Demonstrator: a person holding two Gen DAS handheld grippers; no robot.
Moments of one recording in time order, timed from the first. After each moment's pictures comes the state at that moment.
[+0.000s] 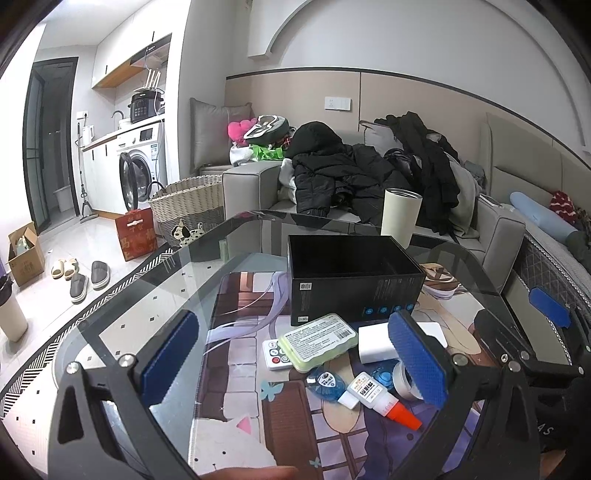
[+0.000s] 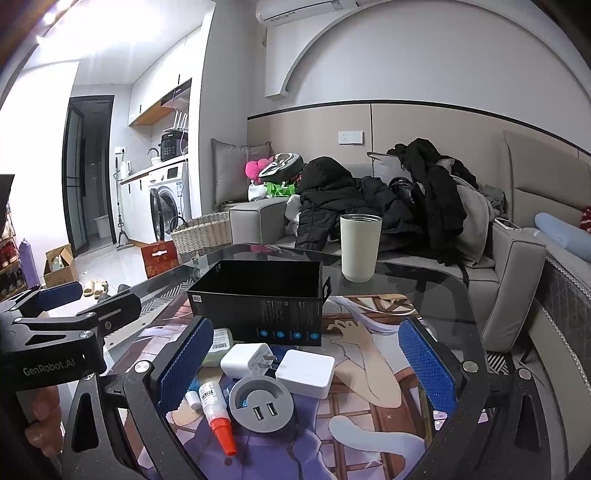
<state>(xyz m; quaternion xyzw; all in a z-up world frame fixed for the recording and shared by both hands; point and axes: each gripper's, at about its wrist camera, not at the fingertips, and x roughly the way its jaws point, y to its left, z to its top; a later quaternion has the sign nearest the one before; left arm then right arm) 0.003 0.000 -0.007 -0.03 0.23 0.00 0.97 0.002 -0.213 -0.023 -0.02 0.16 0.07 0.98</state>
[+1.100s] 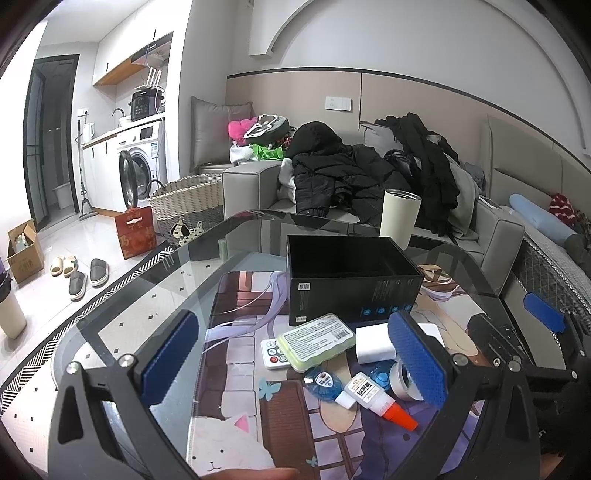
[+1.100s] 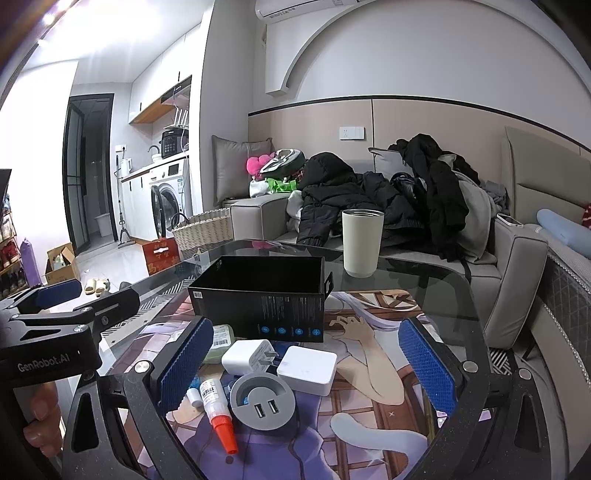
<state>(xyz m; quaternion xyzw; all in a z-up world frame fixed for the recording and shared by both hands) 0.006 0.000 -0.011 -0.03 0.23 0.00 0.97 0.002 -0.213 -0.028 -0.02 0.17 0.07 0.98</state>
